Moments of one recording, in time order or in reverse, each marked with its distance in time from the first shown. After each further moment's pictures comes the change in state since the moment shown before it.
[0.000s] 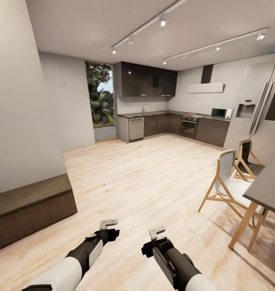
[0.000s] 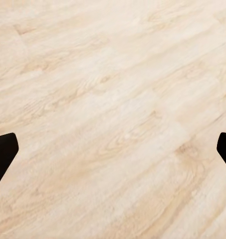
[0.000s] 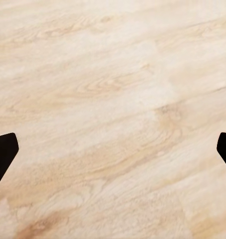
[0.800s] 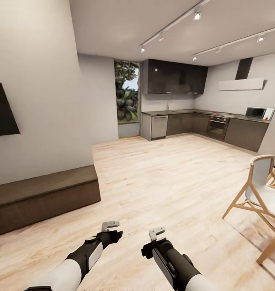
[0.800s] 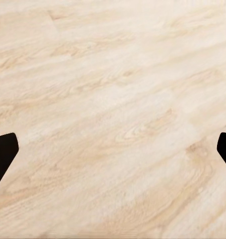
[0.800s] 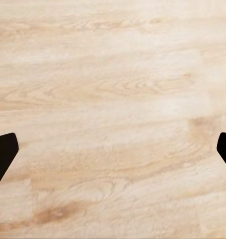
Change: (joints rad) left arm 0.010 0.001 0.000 0.015 0.008 -0.026 -0.094; right arm 0.000 0.000 0.014 0.010 0.001 0.000 0.000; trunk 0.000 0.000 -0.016
